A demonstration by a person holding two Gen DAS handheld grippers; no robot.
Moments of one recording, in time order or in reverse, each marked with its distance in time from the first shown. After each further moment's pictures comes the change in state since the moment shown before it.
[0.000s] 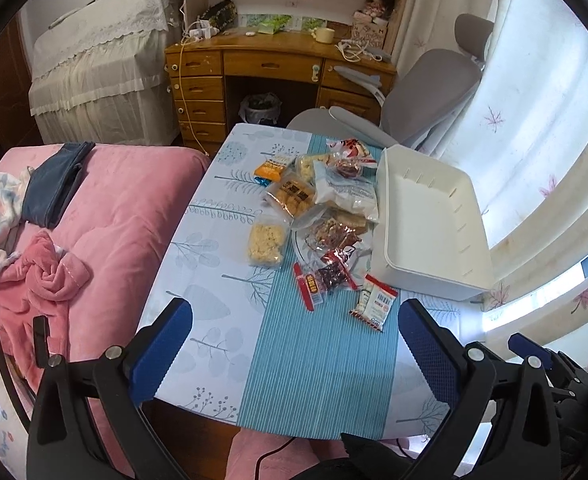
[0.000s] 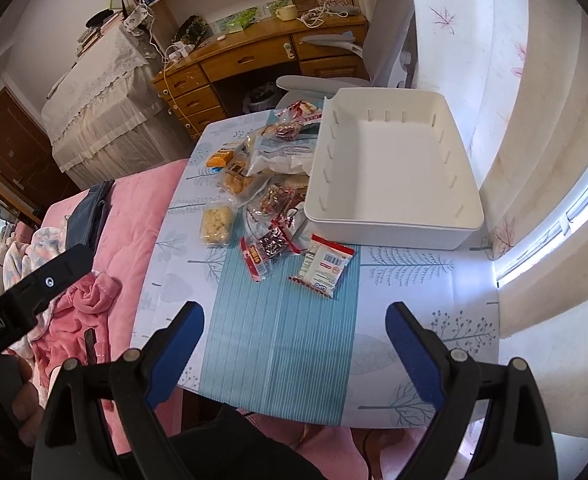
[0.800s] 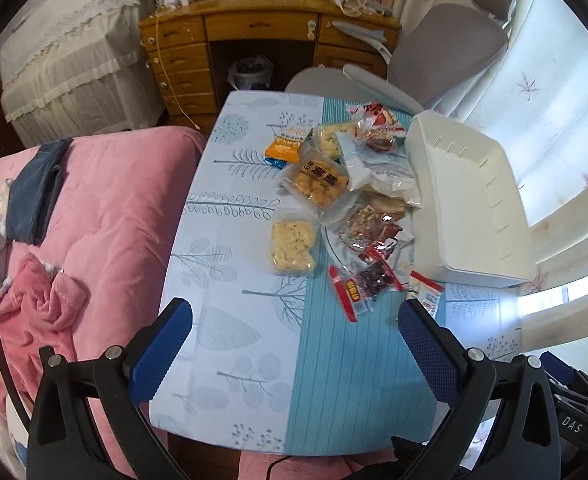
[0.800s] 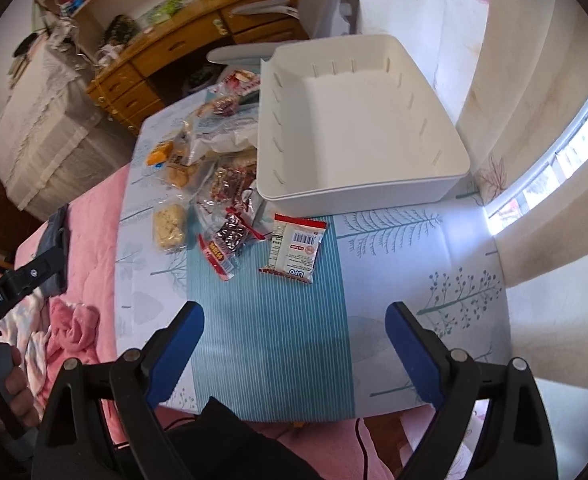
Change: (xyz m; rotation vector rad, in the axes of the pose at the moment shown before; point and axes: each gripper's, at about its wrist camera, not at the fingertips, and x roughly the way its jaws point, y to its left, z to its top) left arm 0.108 0.047 0.060 0.086 0.177 -0.013; right arm 0.058 -0.008 0.008 0.222 0.122 -0.122
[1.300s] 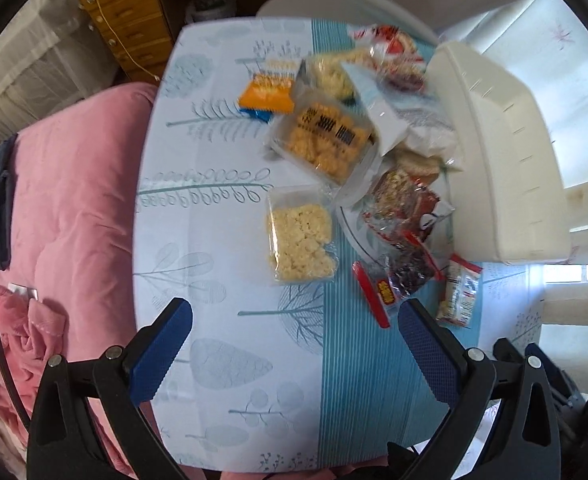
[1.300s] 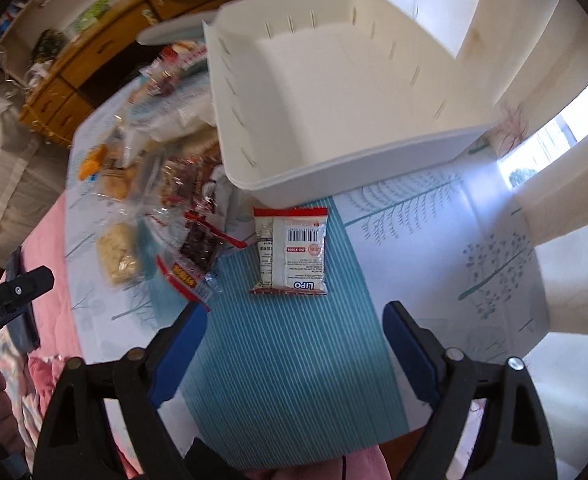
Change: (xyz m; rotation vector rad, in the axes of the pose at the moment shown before) left arm 0.130 0.013 0.055 0.108 0.278 -0.056; right arm 0.095 0.023 0.013 0.194 0.066 -0.142
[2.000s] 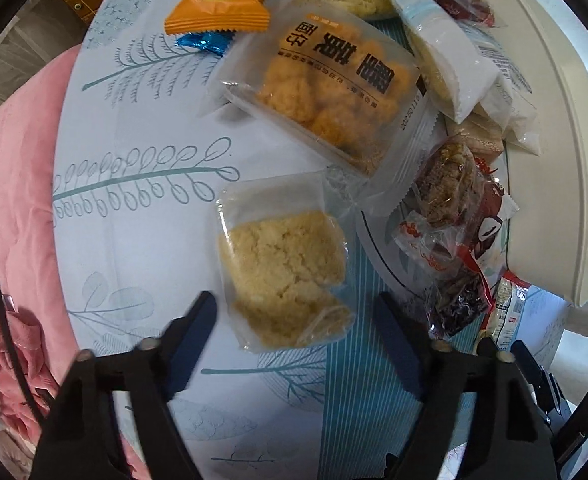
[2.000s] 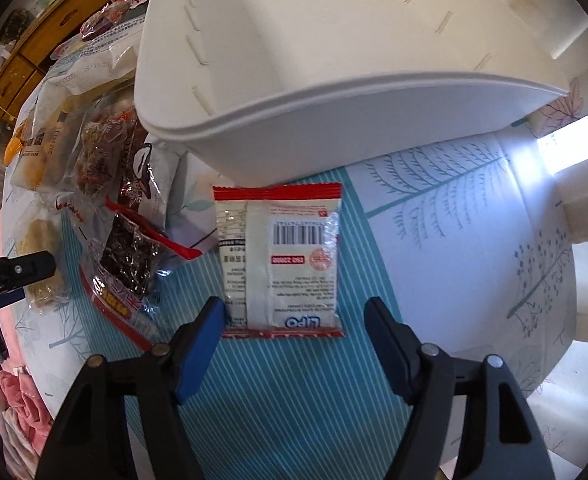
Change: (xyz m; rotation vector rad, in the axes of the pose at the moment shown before) left arm 0.117 -0.012 0.040 0.014 0.202 -0.012; right arm 0.087 0.010 0.011 0.003 0.091 -0.097
